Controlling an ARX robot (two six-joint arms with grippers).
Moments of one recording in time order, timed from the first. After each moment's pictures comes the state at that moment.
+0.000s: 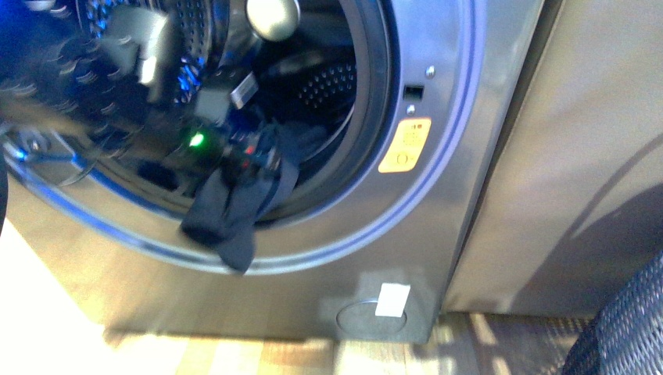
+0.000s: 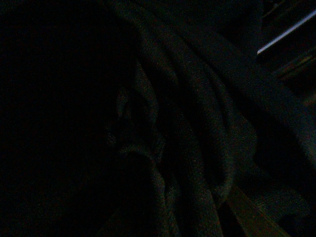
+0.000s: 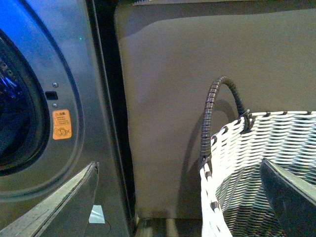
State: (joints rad) left arm -0.14 2.06 1.20 0.26 0.26 0.21; right arm 0.00 0.00 0.01 0.00 0.00 0.00
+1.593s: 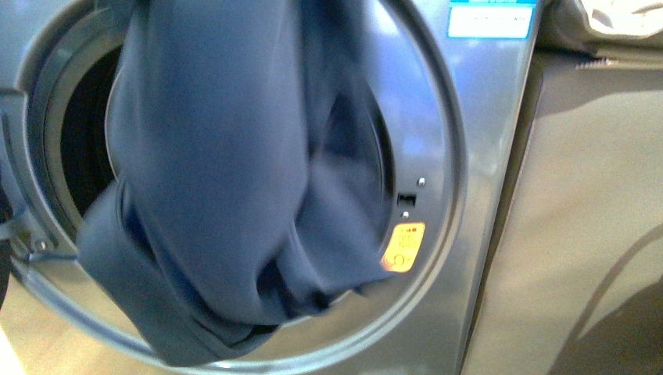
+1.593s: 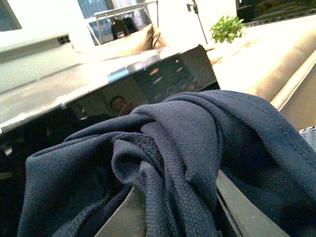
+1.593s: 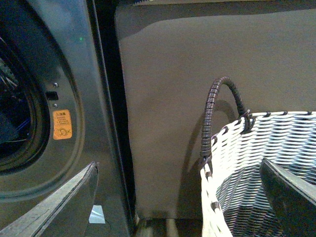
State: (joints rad) left arm -0.30 1.19 1.34 0.08 0.47 0.30; right arm 0.00 0.00 0.01 0.00 0.00 0.00
